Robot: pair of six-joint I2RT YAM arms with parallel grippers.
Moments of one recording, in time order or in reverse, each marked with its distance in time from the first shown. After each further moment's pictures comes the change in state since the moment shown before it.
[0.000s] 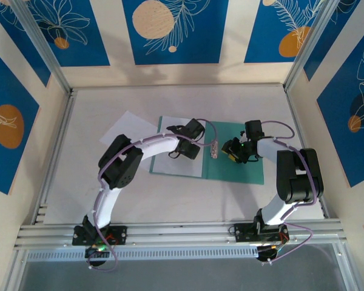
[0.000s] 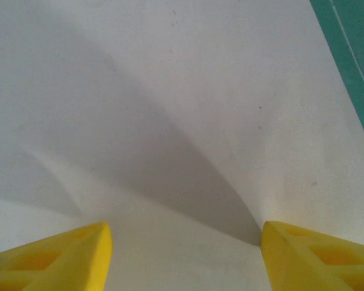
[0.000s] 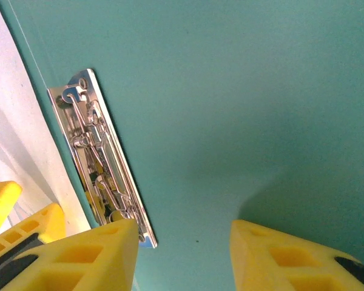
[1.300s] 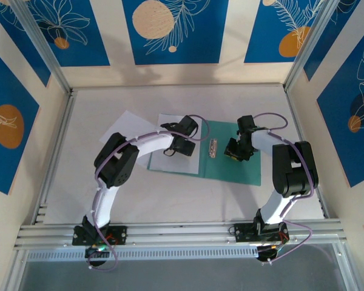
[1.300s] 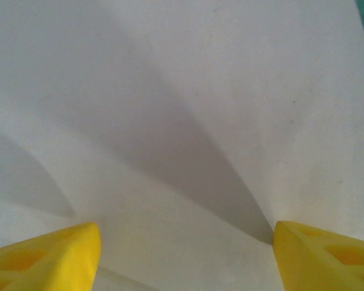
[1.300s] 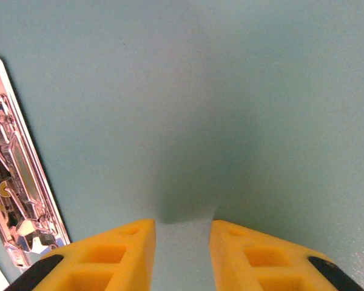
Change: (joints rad) left arm 0.055 -0.035 -0.043 0.009 0.012 -0.063; right arm 0.064 0.083 0.148 -0.232 0.239 -0.162
